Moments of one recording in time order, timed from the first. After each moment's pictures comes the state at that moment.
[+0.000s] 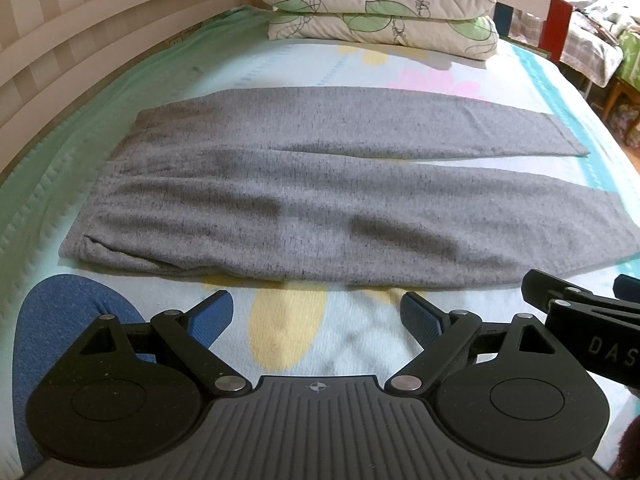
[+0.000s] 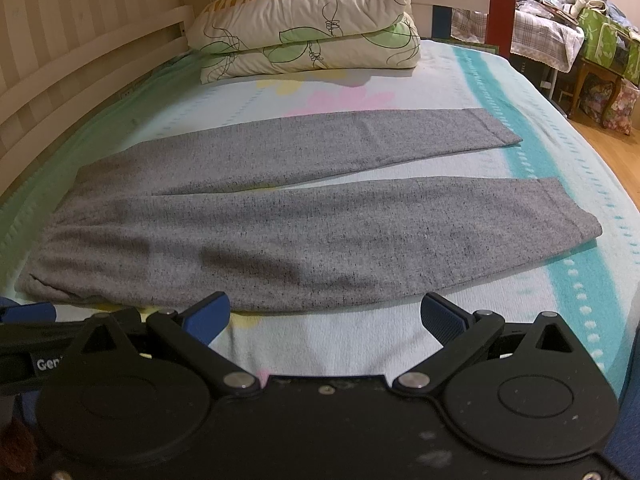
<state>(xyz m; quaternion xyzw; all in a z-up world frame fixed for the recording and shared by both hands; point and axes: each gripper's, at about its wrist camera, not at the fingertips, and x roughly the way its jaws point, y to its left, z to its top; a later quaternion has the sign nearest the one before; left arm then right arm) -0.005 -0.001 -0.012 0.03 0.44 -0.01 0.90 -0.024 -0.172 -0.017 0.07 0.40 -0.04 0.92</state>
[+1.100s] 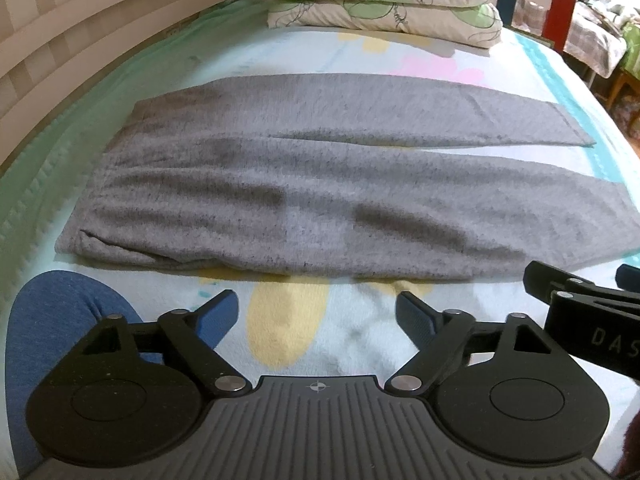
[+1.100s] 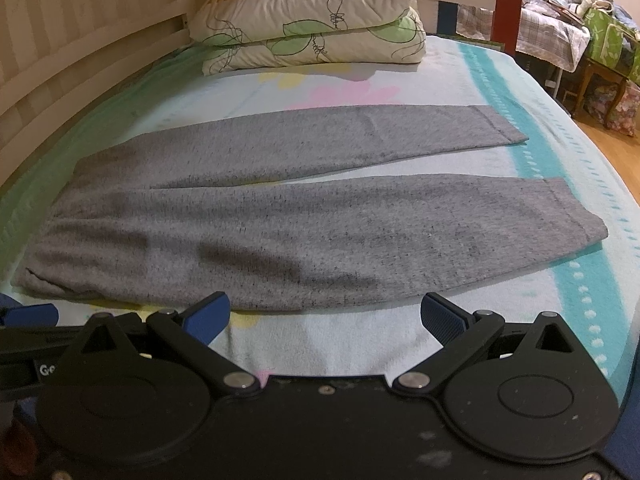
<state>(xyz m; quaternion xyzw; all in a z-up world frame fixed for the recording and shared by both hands) 0.007 -0.001 -0.018 0.03 0.46 -0.01 0.89 -0.018 -0.173 -0.019 0.06 0.41 -0.03 0.91</state>
